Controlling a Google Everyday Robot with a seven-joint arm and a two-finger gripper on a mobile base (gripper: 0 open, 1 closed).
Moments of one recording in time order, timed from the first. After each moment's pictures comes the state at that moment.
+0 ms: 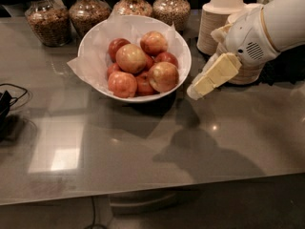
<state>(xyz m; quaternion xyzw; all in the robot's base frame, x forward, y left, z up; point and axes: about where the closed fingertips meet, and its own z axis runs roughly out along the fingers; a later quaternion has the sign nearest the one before) 0.520 -0.118 0.963 -0.52 0.76 0.14 0.37</state>
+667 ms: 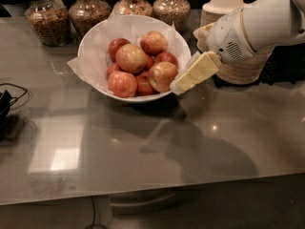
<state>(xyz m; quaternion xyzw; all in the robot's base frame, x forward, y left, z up) 0.538 -0.086 0.959 -0.53 0.74 0.17 0.39</state>
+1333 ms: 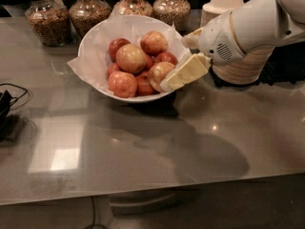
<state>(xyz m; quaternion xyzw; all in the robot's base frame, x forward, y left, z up) 0.538 -0.066 0.954 -0.53 0.73 0.19 0.38</state>
